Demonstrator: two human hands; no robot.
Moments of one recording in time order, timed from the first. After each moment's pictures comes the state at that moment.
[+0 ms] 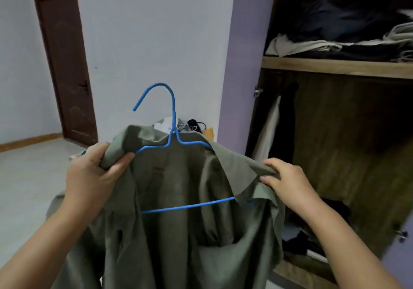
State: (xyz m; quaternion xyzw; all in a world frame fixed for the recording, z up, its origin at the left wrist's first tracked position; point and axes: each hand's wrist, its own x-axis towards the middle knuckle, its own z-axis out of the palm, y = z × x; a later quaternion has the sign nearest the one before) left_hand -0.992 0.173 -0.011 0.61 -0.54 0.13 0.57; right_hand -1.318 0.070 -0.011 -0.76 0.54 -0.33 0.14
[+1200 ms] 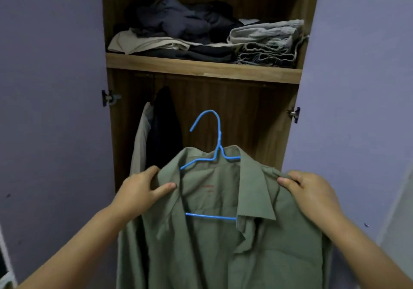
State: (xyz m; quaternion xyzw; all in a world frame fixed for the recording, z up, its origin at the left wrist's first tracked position) left_hand -1.399 -0.122 -0.037 0.51 -0.78 -0.06 0.36; right_hand -1.715 -0.003 0.002 -0.58 0.74 -0.33 -0.07
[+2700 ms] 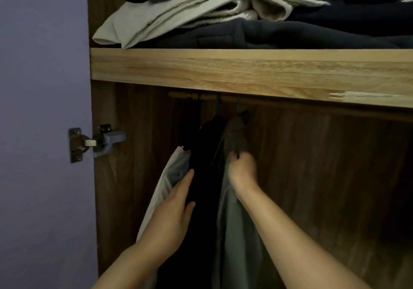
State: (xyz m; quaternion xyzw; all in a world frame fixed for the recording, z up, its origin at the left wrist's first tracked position) left_hand -1.416 -0.545 -0.025 0.47 -0.76 -0.07 0.44; right_hand -1.577 -0.630 0.050 -0.60 0.54 -0.51 0.29
